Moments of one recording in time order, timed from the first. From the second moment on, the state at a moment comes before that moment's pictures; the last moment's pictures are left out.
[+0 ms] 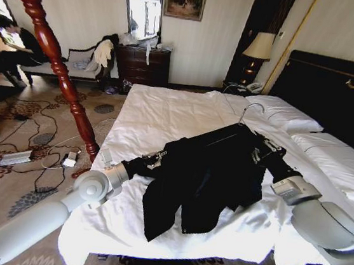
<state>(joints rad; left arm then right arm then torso) 0.81 -0.67 0.05 -2.15 -1.63 0.14 0.03 -1.61 0.45 0.92 2.32 0.01 -0.31 0.12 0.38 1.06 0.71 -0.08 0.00</state>
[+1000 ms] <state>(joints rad) 0.64 -0.34 -0.20 -2.44 -1.94 0.14 -0.14 -1.55 0.35 0.92 2.31 0.11 -0.41 0.16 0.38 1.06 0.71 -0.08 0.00</state>
